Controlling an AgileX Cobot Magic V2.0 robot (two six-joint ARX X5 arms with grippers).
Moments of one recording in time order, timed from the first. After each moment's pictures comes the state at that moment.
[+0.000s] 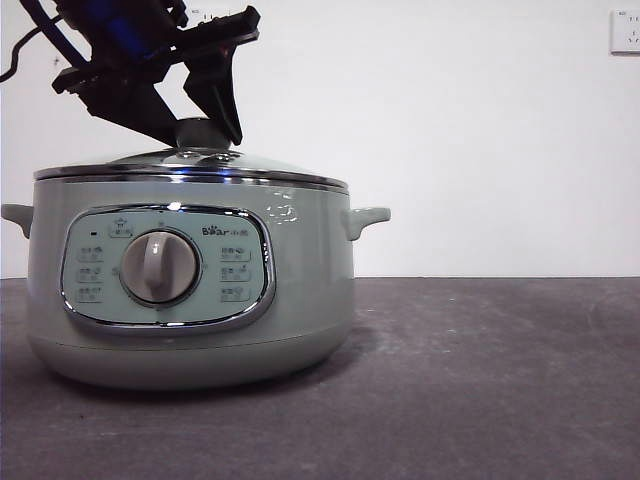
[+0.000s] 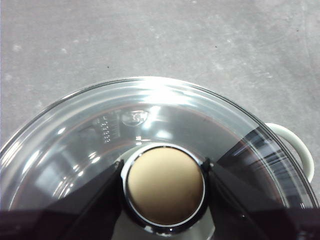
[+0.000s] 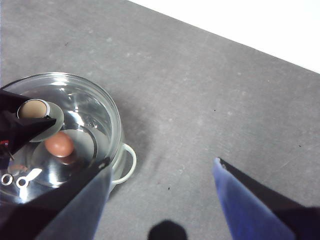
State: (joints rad) left arm -0.59 1.33 0.99 -0.25 -0.15 -0.24; right arm 0.74 1.31 1.76 -1.09 0.32 0.05
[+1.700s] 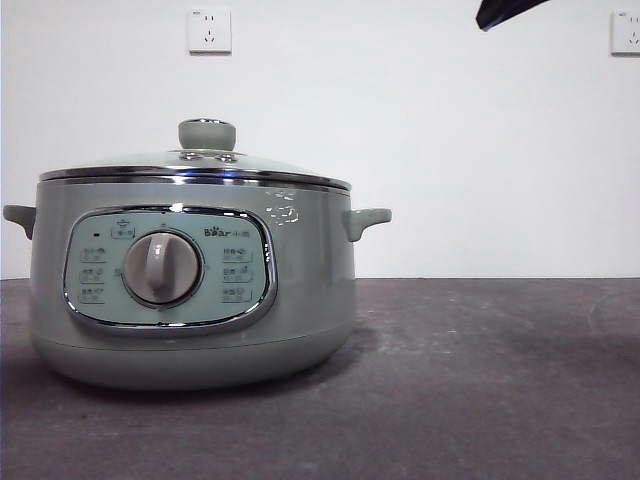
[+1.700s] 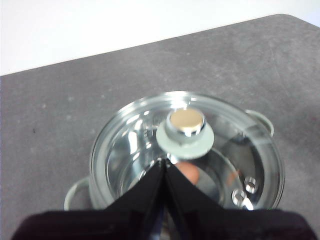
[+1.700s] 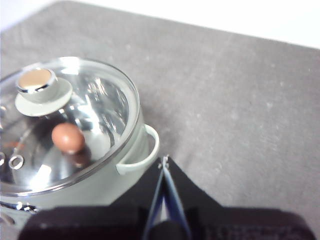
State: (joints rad) left arm -0.58 0.68 0.80 -0.48 -0.18 -0.07; right arm 0.74 0.91 0.86 -0.37 0.26 0.10
